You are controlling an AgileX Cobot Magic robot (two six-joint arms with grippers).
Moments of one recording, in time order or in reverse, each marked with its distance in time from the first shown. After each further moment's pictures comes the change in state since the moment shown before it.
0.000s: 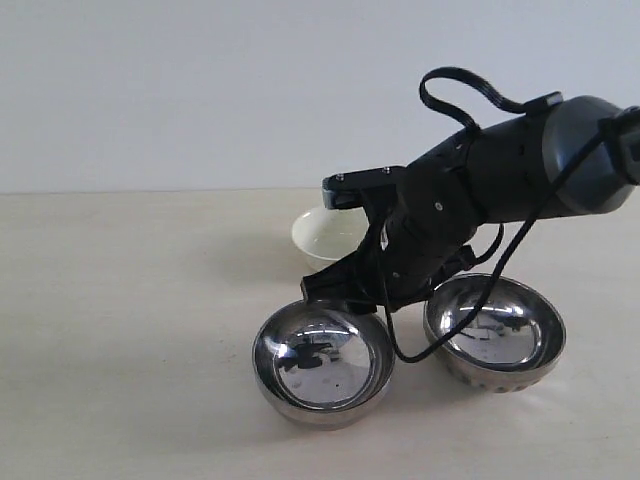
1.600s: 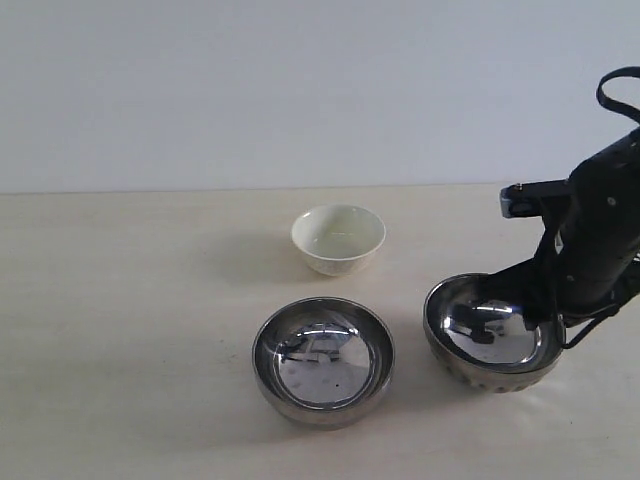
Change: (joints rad) left arm 0.000 0.000 0.000 0.000 0.000 0.000; right arm -0.359 -0.079 0.192 -0.158 0.070 0.073
